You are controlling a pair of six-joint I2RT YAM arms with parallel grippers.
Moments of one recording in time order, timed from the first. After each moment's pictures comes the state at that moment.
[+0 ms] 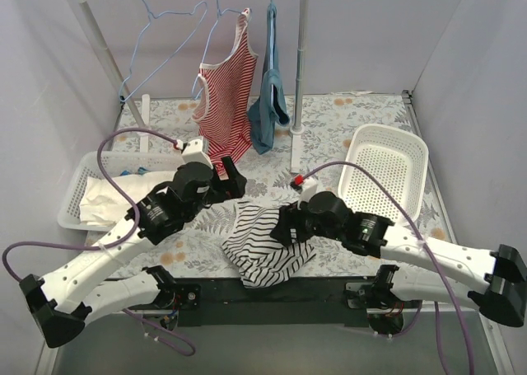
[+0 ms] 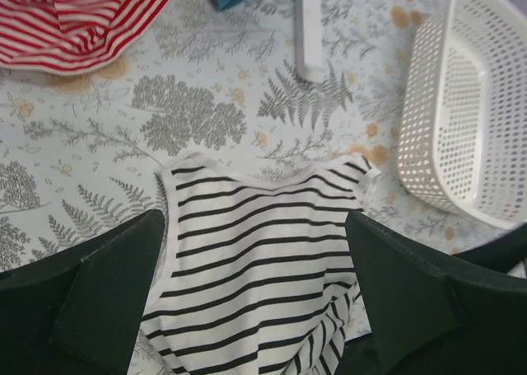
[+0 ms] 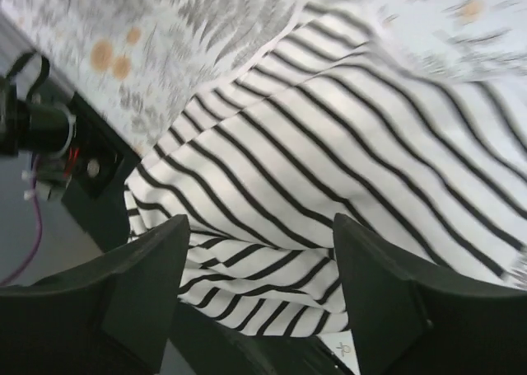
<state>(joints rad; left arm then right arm) -0.83 0.91 0.98 -0.55 -0.41 -0.73 1.10 1.05 0.69 -0.24 -0.02 0.57</state>
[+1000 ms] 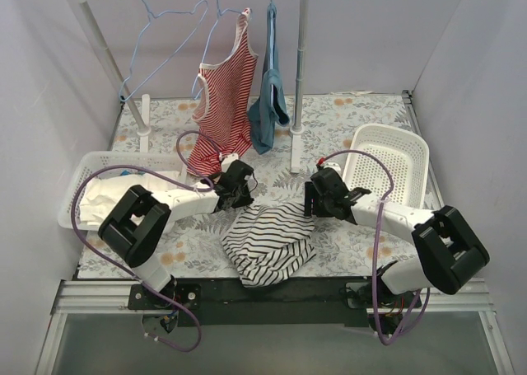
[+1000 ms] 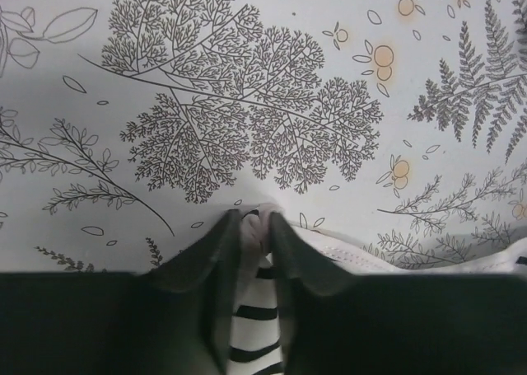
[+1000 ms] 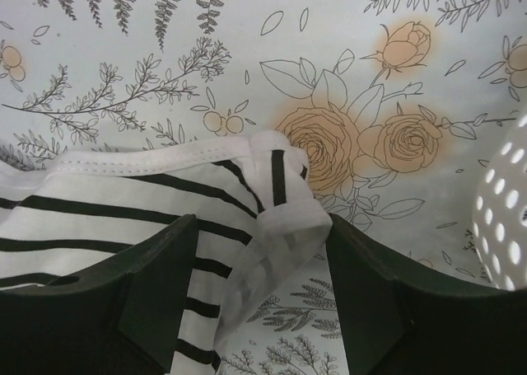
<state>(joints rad) -0.69 1.63 0.85 -0.14 -0.24 -0.82 0.66 1.38 0.67 -0.26 0.20 0.55</state>
